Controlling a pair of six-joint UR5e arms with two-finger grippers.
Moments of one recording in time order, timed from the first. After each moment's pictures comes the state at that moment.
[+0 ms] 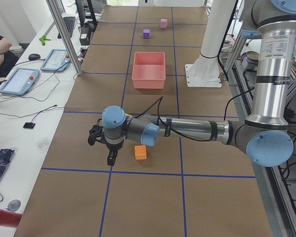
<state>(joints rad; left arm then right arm) -1.45 -1.58 -1.57 -1.97 -2.33 -0.35 1.55 -1.67 1.81 -1.53 2.36 0.09</state>
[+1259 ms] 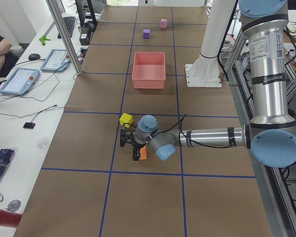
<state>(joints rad) -1.09 -1.41 -1.55 -2.50 -2.09 -0.89 1.55 -1.67 1.80 -1.53 2.38 0.09</state>
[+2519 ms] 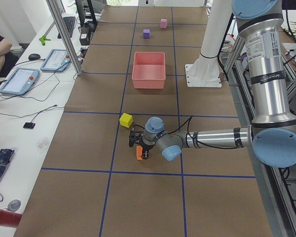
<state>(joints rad) -0.99 -1.33 -1.59 -2.51 -2.08 -0.85 1.55 -1.68 1.79 -1.53 2.41 0.09</state>
